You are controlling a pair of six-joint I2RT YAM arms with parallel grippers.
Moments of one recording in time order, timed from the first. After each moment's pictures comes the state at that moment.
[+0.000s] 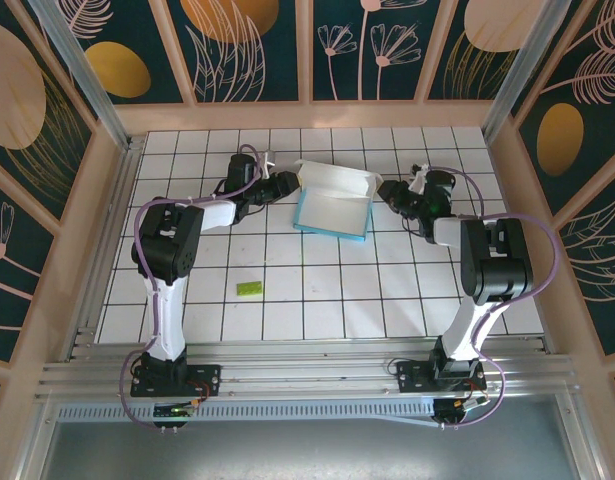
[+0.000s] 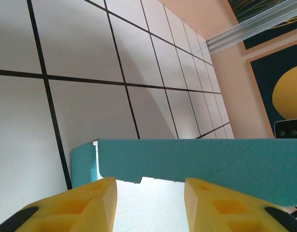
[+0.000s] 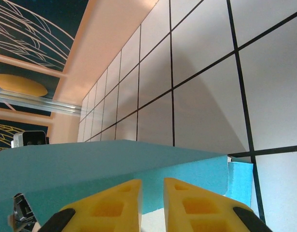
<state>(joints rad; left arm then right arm) -0.33 2.15 1.30 0.40 0.62 -0.78 0.06 1.82 0.87 0.51 -0.64 0.83</state>
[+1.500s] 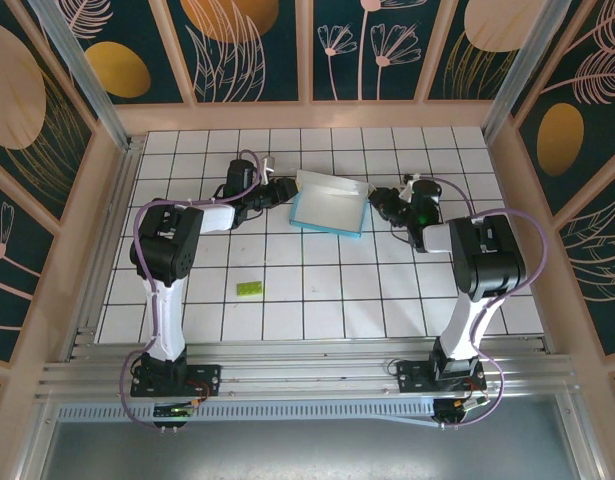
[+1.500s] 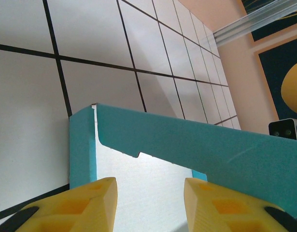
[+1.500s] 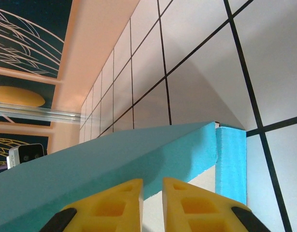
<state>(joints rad) -0.33 2.13 1.24 0.41 0.62 -0.75 0.13 1.86 0.80 0.64 -0.54 0.95</state>
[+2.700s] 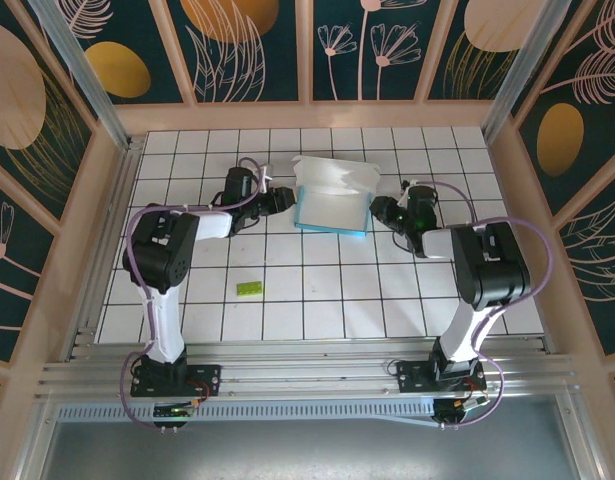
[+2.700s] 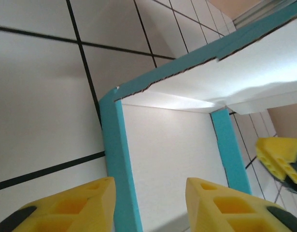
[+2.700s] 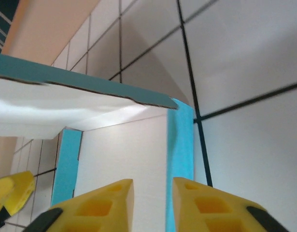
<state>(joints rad) -0.34 2.04 1.13 0.38 0.51 -0.59 0.16 1.76 0.75 0.50 -0.35 0.70</state>
